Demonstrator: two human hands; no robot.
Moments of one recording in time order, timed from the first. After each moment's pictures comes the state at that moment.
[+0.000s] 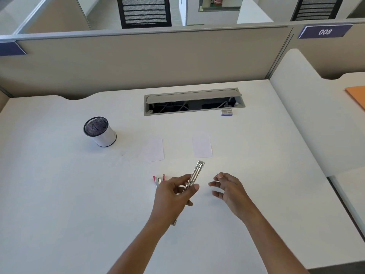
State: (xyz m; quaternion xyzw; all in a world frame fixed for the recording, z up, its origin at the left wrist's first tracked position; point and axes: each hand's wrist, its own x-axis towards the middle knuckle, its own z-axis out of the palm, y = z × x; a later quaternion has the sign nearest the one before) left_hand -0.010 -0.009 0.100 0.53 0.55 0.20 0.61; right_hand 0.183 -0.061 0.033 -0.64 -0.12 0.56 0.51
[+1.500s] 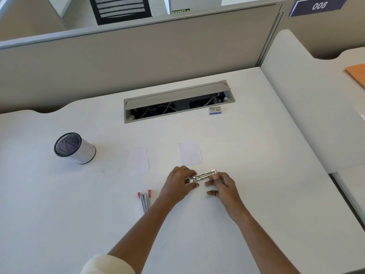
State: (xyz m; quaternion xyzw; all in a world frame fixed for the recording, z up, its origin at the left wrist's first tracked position) left_hand 0.078 0.083 -0.039 0.85 0.39 0.07 0.35; right_hand 0.221 -0.034 -0.022 -0.69 -0.12 0.48 0.52
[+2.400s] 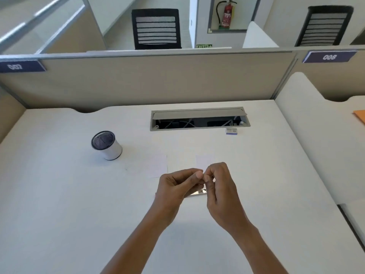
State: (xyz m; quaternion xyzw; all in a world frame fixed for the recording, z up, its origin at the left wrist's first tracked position) left_hand 0.009 0.033 0.133 0.44 0.38 0.33 0.74; right_hand 0.148 -0.030 0.122 -0.64 -0.60 0.16 0.46
